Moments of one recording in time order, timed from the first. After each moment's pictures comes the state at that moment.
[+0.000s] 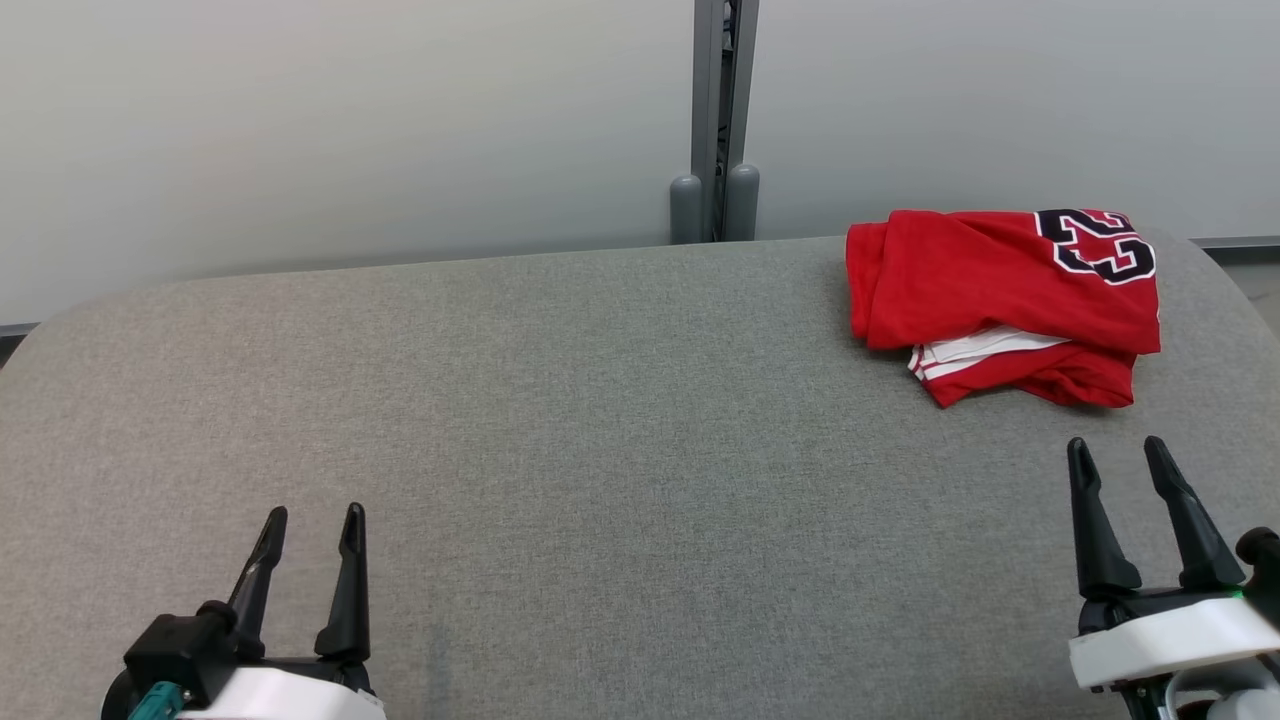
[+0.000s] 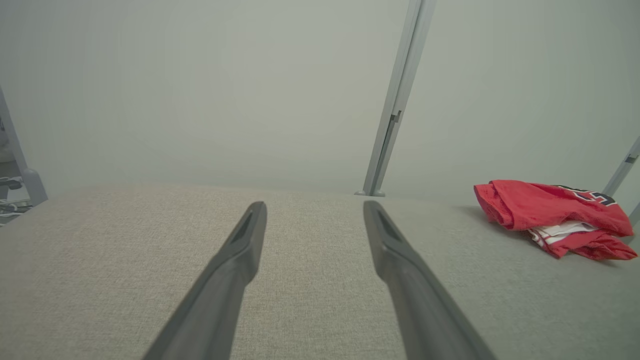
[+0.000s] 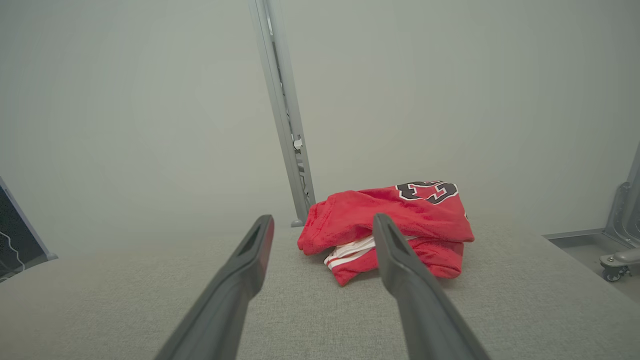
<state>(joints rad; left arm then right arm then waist) 0.01 0.07 0.03 0.23 -0.29 -0.13 -0.26 -0.06 -0.17 0.03 0.20 0.35 0.13 -0.26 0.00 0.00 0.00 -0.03</state>
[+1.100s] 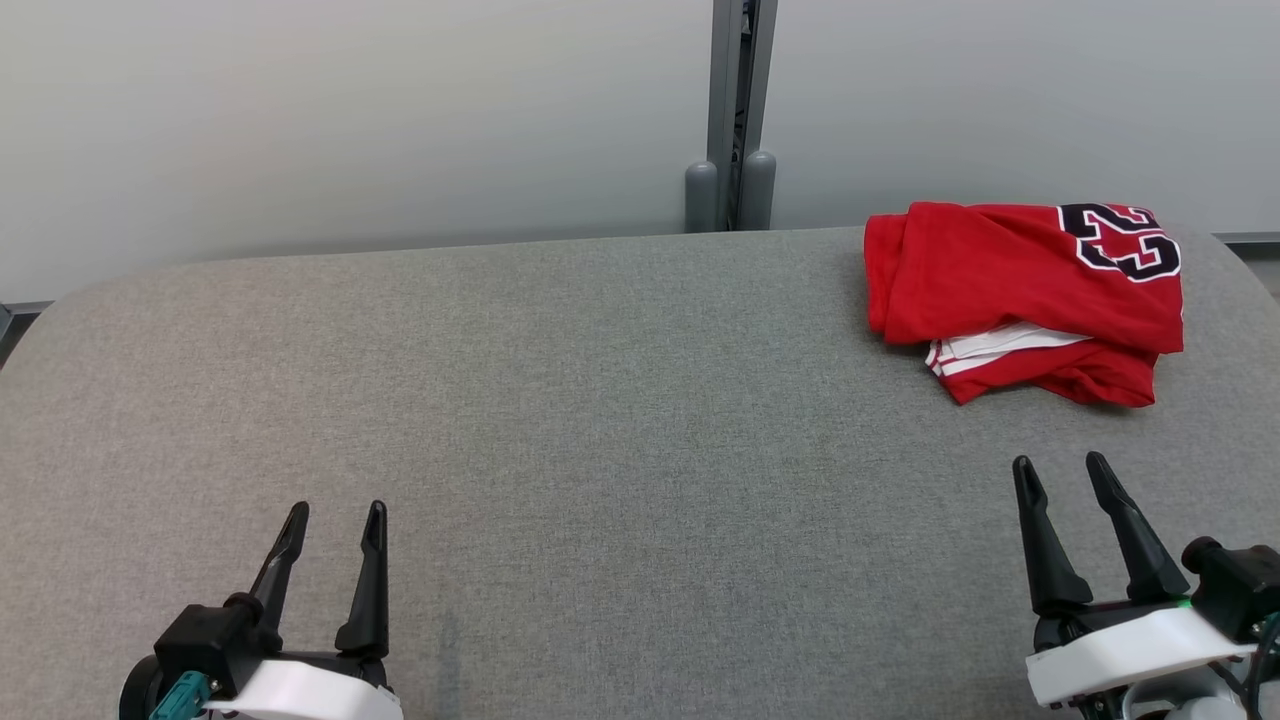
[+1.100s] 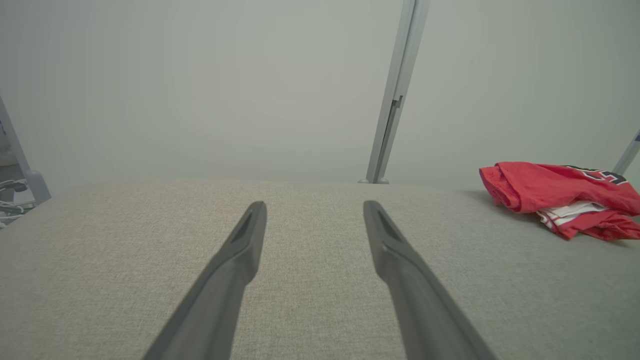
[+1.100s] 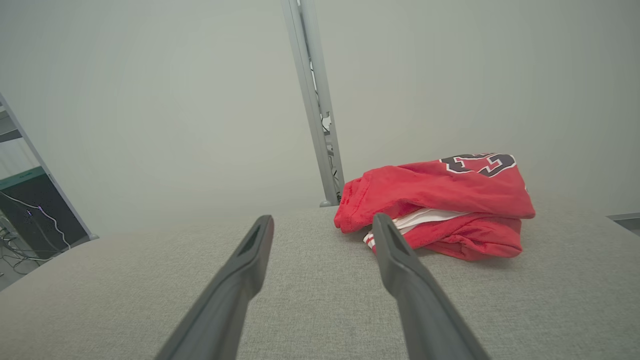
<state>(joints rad) 0.00 0.05 0.02 0.25 -0.21 -0.13 -0.26 -0.06 -0.15 0.10 0.20 0.39 0.13 -0.26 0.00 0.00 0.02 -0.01</state>
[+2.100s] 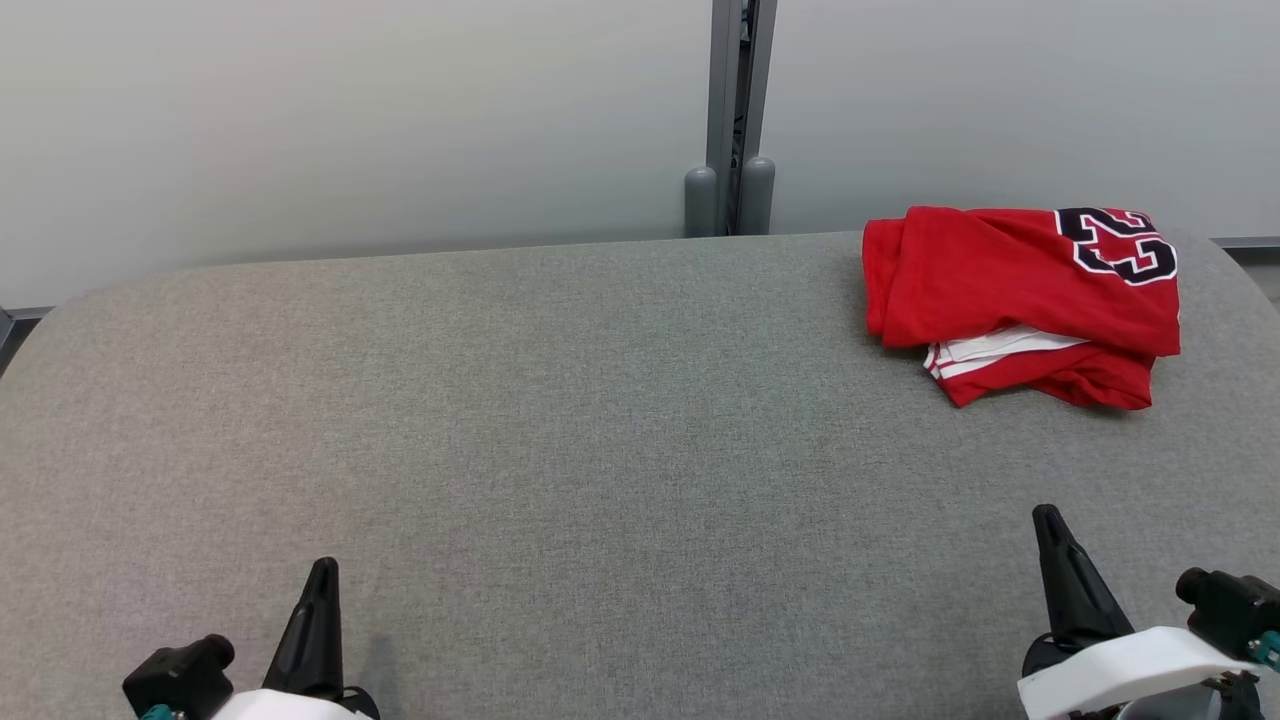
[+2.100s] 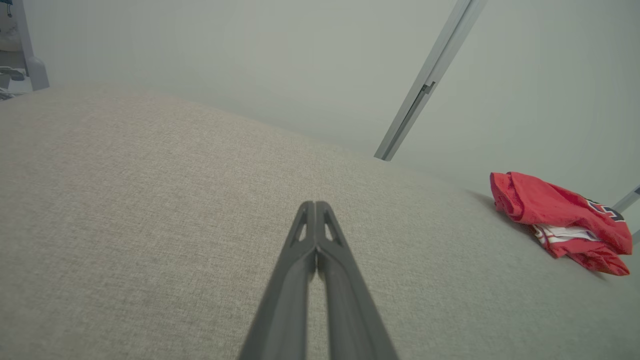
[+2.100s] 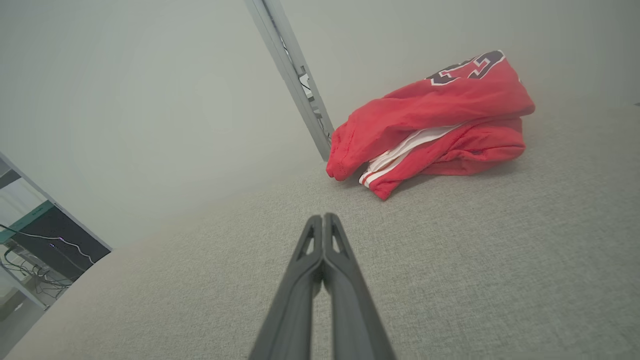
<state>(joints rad) 0.03 0.04 0.04 0.32 -0.42 -0.13 -0.20 -0.04 -0.12 0.10 0.29 0.58 0.13 -0.20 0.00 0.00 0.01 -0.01</state>
